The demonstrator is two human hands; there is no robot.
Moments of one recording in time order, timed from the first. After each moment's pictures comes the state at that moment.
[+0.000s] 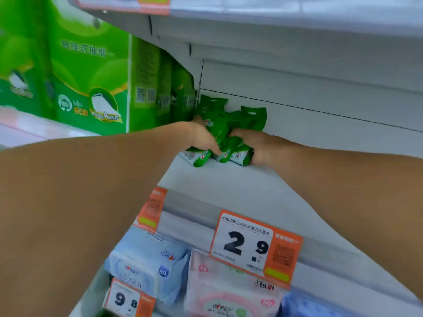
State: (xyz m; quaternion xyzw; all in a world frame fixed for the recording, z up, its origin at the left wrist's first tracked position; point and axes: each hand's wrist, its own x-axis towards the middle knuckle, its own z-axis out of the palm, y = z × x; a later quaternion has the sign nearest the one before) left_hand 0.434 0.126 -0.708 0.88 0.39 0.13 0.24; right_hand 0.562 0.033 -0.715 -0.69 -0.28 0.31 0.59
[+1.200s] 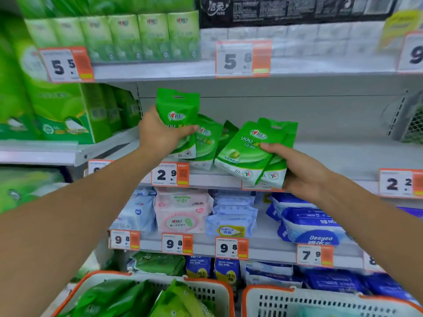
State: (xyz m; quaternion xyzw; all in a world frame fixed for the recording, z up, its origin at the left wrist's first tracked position) left_hand 0.337 -0.131 -0.684 0.76 0.20 0.48 0.40; right_hand 0.468 -0.373 -0.724 -0.53 -0.23 0.35 0.74
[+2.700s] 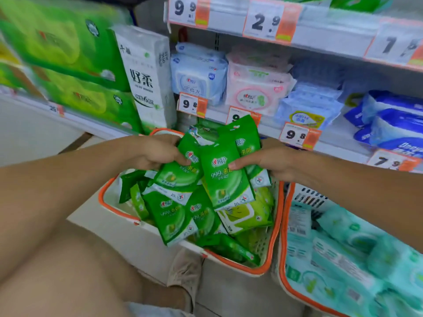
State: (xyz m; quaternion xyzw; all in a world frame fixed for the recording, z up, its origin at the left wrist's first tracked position) left_hand 0.095 -0.118 -0.921 0.69 0.40 -0.08 0.60; right_hand 0.297 -0.285 -0.927 -0.70 -0.31 0.52 0.38
